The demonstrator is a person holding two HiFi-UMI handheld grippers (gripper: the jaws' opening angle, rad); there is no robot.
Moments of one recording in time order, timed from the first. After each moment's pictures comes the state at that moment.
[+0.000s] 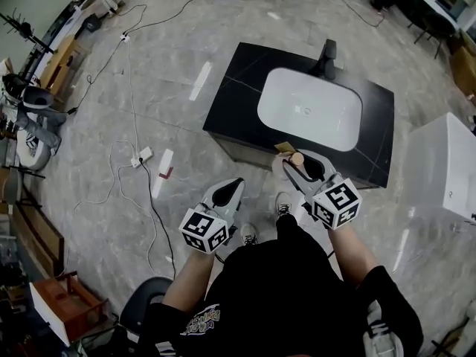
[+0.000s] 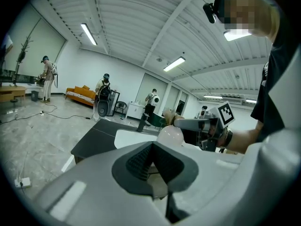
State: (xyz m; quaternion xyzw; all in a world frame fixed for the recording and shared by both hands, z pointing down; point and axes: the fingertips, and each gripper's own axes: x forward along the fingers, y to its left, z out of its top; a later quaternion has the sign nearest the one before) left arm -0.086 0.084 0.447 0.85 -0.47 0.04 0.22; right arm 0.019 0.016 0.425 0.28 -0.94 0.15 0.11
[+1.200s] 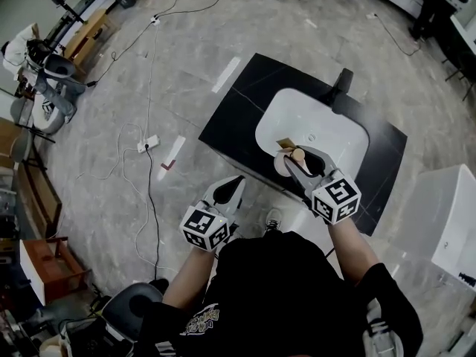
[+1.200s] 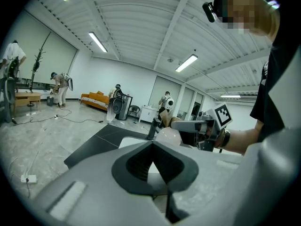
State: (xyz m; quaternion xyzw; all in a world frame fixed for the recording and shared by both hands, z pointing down) left arm -0.042 -0.016 0.446 0.80 -0.56 0.04 0.22; right arm 0.045 -0.111 0.438 0.19 -0.97 0.14 0.12
